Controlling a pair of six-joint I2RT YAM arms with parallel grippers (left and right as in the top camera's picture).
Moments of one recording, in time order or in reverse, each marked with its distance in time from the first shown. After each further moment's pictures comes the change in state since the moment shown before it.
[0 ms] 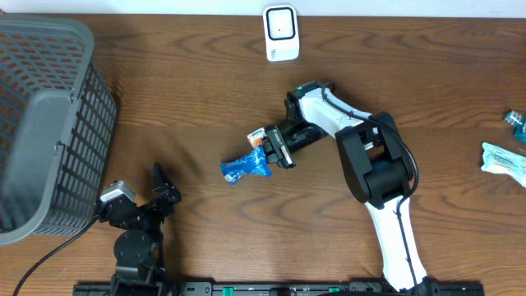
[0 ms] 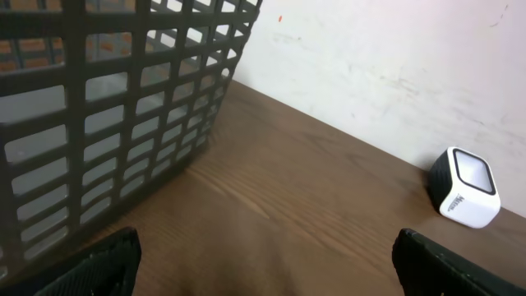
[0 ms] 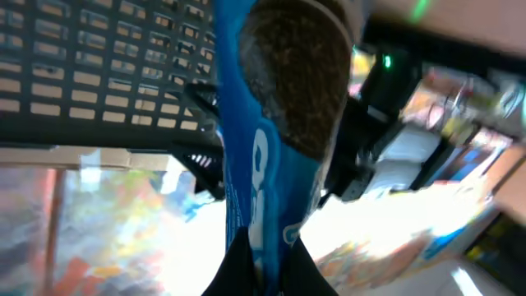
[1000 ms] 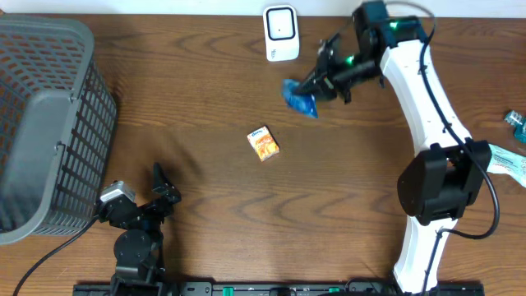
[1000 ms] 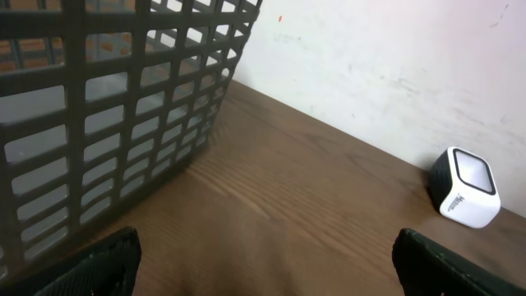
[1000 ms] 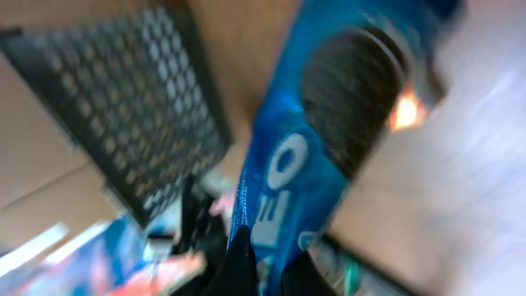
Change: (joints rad) left arm 0.000 0.000 0.000 0.000 0.000 0.000; right arm -0.261 -0.291 0.348 0.309 0.629 0.047
